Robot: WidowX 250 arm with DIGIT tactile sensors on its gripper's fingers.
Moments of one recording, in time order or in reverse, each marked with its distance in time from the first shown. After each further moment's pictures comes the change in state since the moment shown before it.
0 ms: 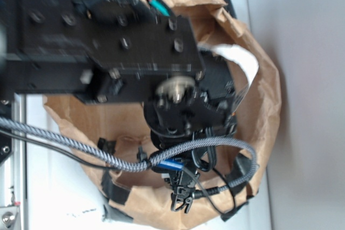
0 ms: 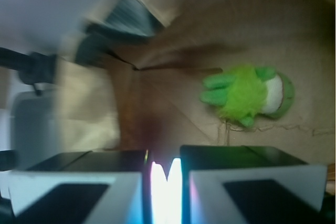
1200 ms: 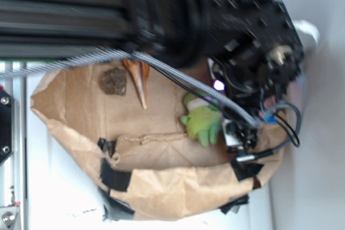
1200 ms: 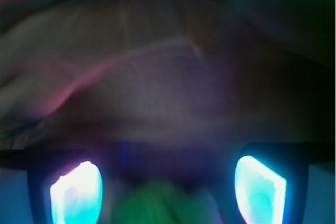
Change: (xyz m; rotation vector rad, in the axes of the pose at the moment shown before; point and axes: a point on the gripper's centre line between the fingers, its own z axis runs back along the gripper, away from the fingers) arm 0.061 0.067 -0.101 0.178 0.090 0.051
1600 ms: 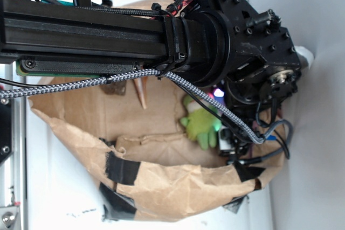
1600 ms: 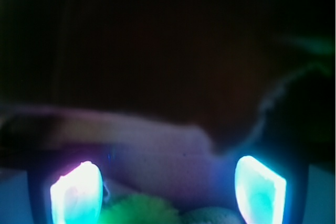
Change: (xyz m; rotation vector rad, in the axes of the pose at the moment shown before) arm -0.006 0.001 -0.010 0.009 0.032 -0.136
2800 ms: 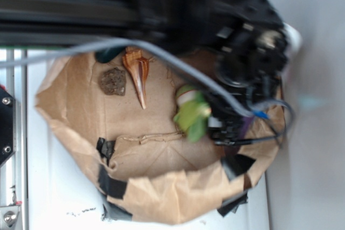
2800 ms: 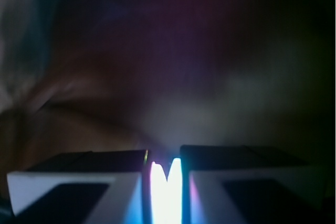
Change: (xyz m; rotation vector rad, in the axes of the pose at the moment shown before) arm -0.027 0.002 0.046 -0.161 -0.098 -0.005
